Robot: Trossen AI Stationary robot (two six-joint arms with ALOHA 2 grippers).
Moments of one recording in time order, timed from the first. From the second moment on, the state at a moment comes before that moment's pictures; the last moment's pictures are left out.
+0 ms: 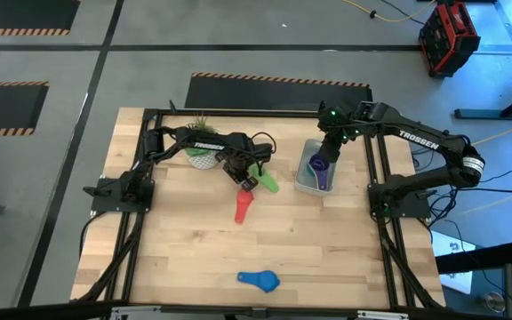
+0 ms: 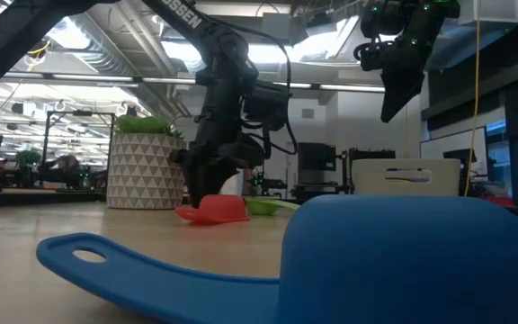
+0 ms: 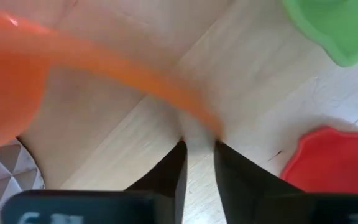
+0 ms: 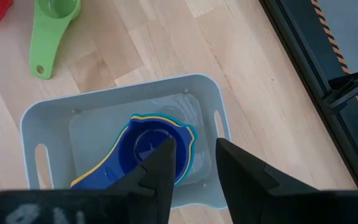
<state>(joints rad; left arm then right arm) 0.26 2.13 1.53 -1.03 0.02 -0.54 -0.56 1.28 1.14 -1.00 0.02 -0.09</state>
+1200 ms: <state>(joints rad) 0.26 2.11 1.52 -1.03 0.02 -0.57 -0.56 1.28 1.14 -1.00 0.02 -0.09</state>
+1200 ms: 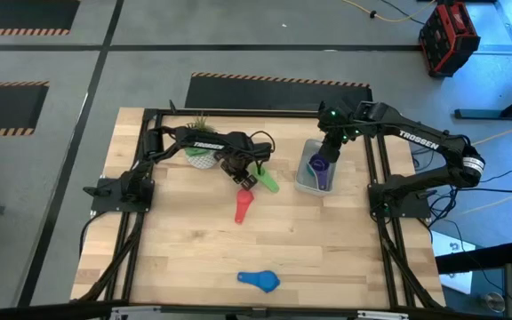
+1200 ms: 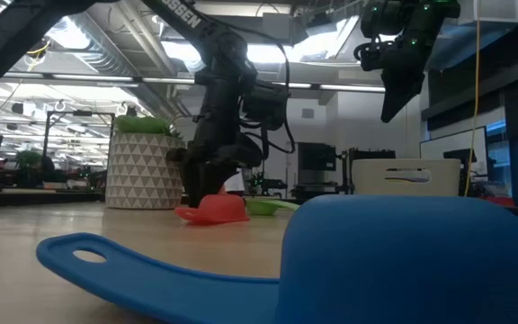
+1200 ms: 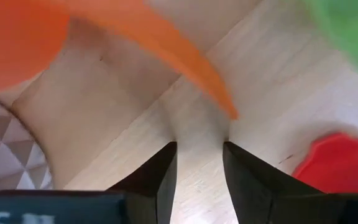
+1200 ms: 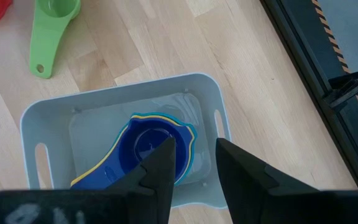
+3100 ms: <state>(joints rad) 0.25 2.05 1.43 -0.79 -0.23 -0.77 -0.56 1.28 1.14 -1.00 0.02 -0.09</state>
